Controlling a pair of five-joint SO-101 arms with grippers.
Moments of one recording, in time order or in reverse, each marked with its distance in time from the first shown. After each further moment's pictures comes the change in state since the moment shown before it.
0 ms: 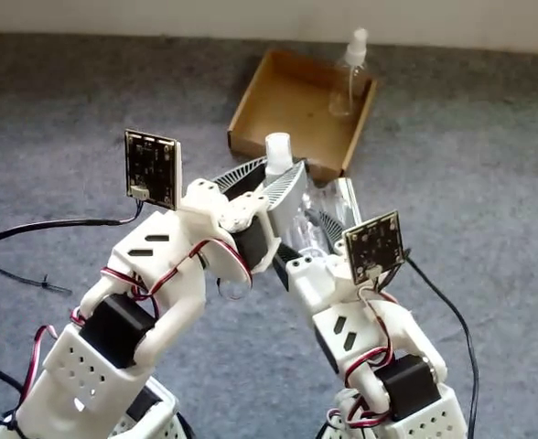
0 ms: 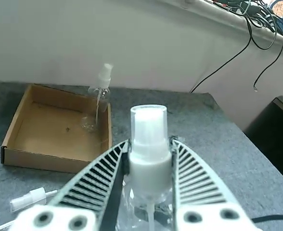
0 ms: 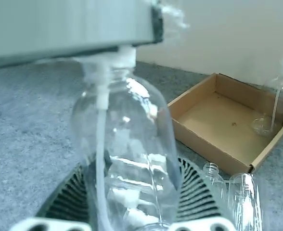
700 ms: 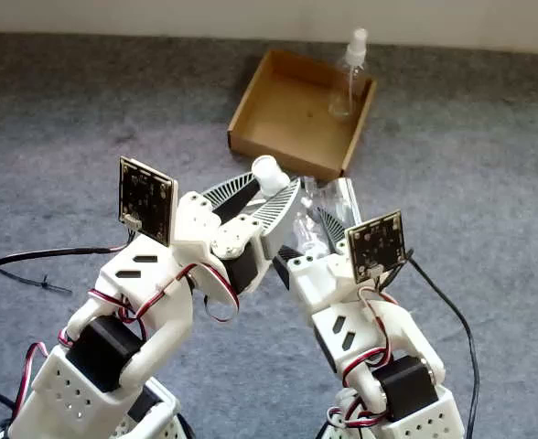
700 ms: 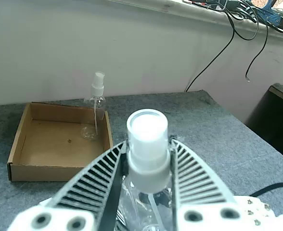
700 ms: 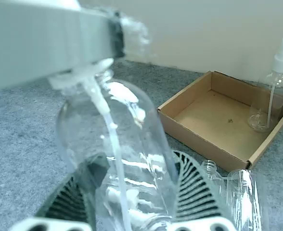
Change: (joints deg) left arm 0.7 -8.1 5.8 2.3 -7.1; right arm 2.5 0.0 0.1 0.0 -1.9
